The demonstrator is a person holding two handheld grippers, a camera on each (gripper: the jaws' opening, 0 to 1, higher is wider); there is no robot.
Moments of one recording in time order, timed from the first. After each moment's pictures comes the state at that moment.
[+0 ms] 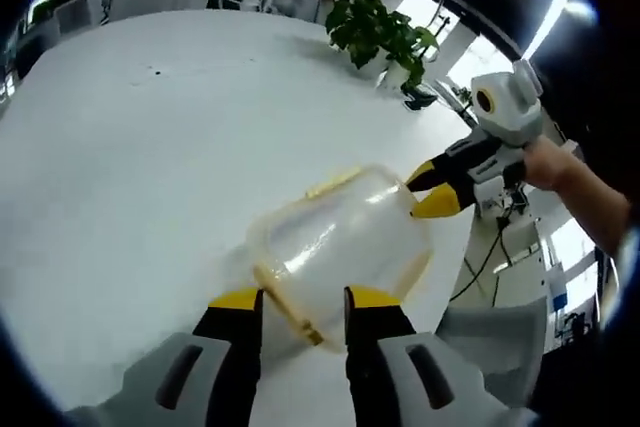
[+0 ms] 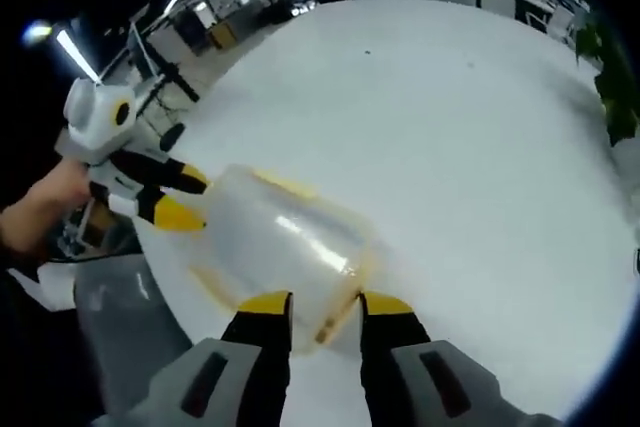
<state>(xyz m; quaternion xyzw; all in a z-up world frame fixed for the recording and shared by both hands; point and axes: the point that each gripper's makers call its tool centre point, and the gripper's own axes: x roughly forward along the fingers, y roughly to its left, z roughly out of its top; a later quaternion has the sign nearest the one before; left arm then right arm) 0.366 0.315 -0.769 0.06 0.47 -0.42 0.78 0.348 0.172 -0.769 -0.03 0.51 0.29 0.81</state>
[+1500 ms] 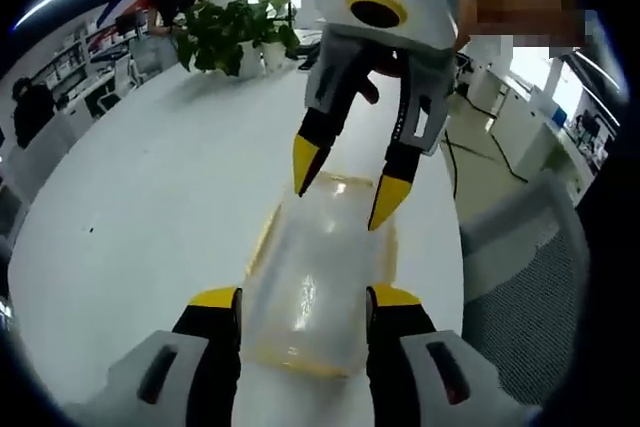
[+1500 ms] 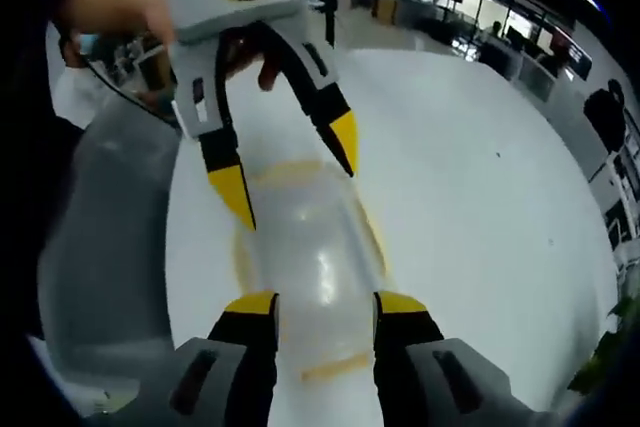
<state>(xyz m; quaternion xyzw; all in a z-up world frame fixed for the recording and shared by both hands) 0.359 0.264 -0.739 0.27 0.31 -0.60 0.68 0.351 0.225 -0.749 -0.28 0.39 0.50 0.72</state>
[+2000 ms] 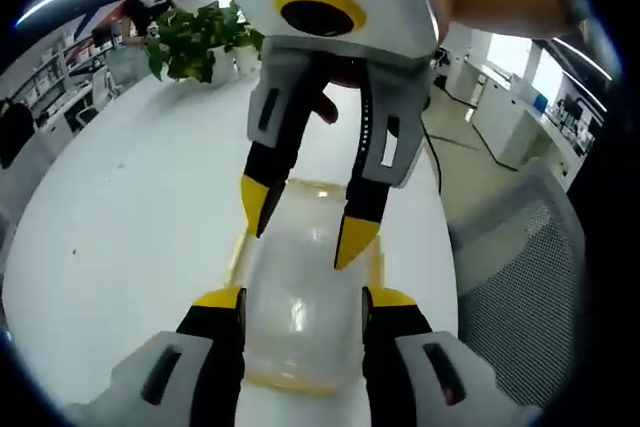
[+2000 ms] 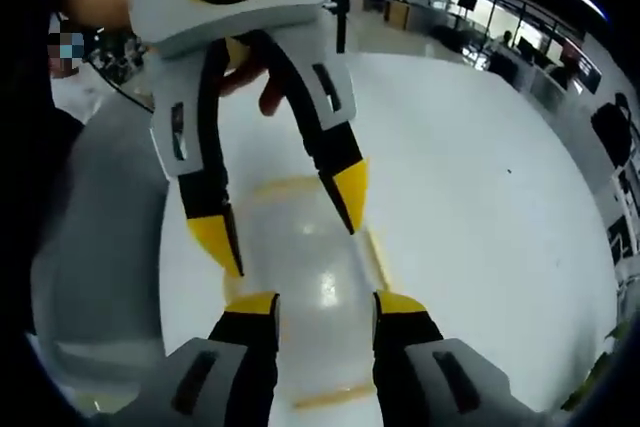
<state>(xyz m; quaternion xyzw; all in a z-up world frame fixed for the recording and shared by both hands) 0.351 0.251 -0.747 0.28 0.31 -0.63 0.66 0.362 0.242 -0.755 -0.28 0.38 0.52 0.71</state>
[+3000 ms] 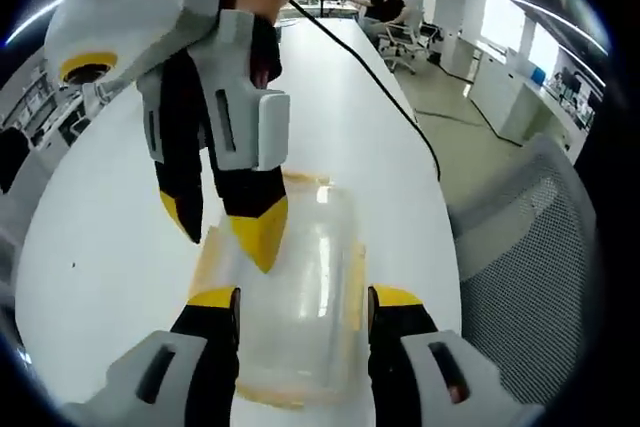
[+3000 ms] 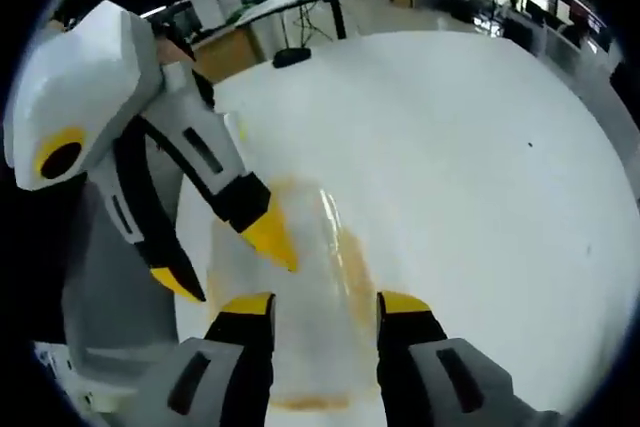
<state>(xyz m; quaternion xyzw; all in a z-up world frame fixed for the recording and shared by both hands) 0.330 0.242 -0.759 0.33 0.30 -0.62 0.65 0.389 0.243 -0.762 -0.22 0.45 0.55 0.66</state>
